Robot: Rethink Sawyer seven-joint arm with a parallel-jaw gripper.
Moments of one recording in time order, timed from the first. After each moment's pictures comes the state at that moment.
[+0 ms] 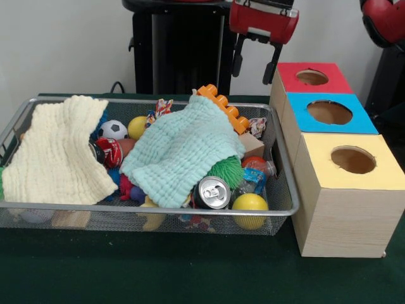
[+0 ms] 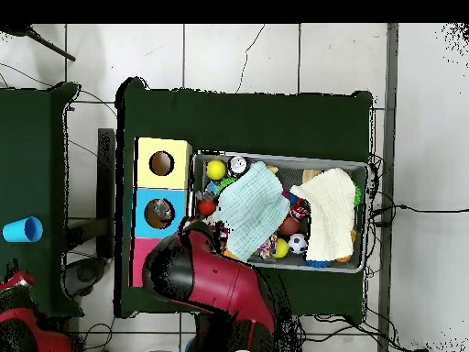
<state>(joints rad) 0.16 -0.78 -0.34 1.93 0.24 0.25 1.70</state>
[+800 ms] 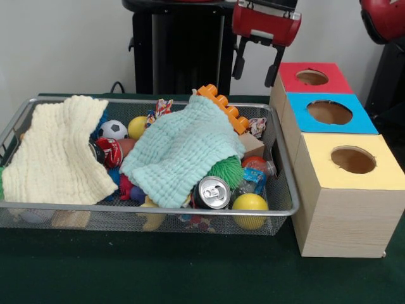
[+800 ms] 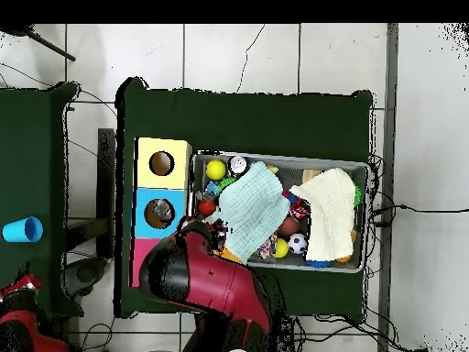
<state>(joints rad) 0.18 -0.77 -0.34 1.94 0.24 0.21 1.70</state>
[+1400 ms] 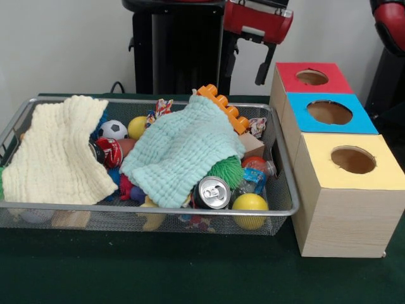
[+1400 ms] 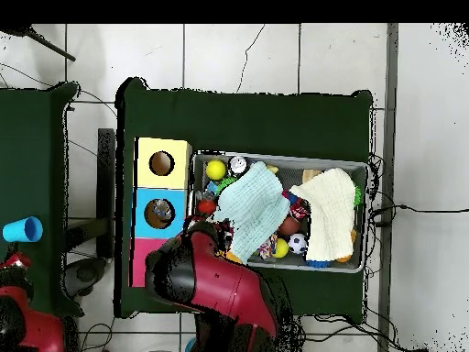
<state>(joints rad) 0.18 -0.77 -0.37 1.94 0.24 0.20 1.70</state>
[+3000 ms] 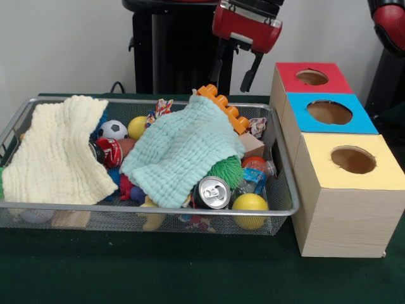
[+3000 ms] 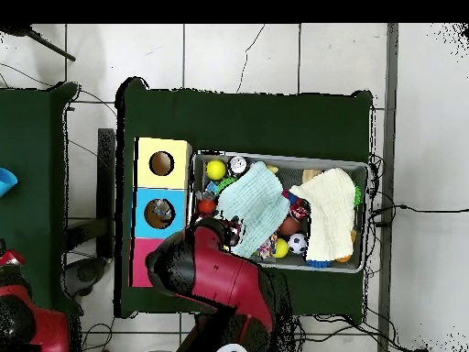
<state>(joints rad) 0.23 -0.69 -0.46 1.86 0.24 0.22 1.70</state>
